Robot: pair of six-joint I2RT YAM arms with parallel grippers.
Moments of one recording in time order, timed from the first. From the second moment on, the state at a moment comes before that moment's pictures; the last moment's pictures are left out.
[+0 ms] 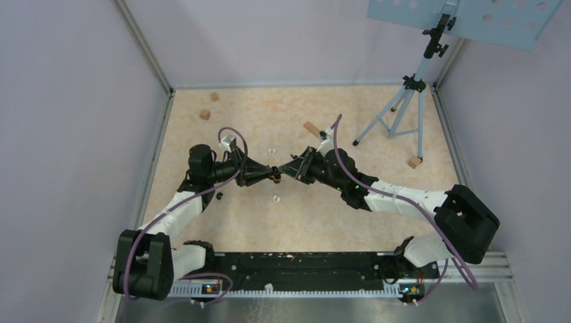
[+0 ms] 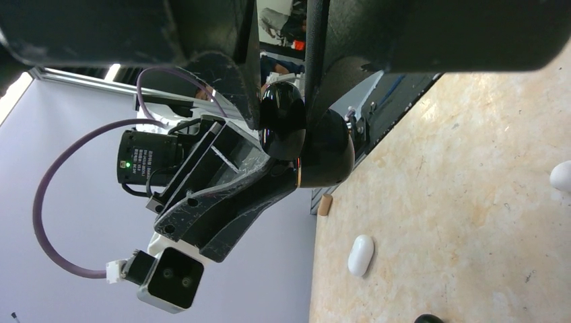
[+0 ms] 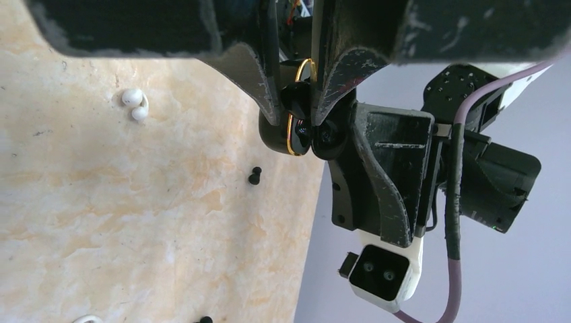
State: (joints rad) left arm -0.14 1.14 0.49 0.34 1.02 -1.35; right arm 0.87 1.41 0.73 0.46 -0.06 1.09
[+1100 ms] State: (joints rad) left arm -0.14 1.15 0.60 0.10 1.00 -1.11; right arm 1.02 1.35 1.01 -0.09 0.27 0.85
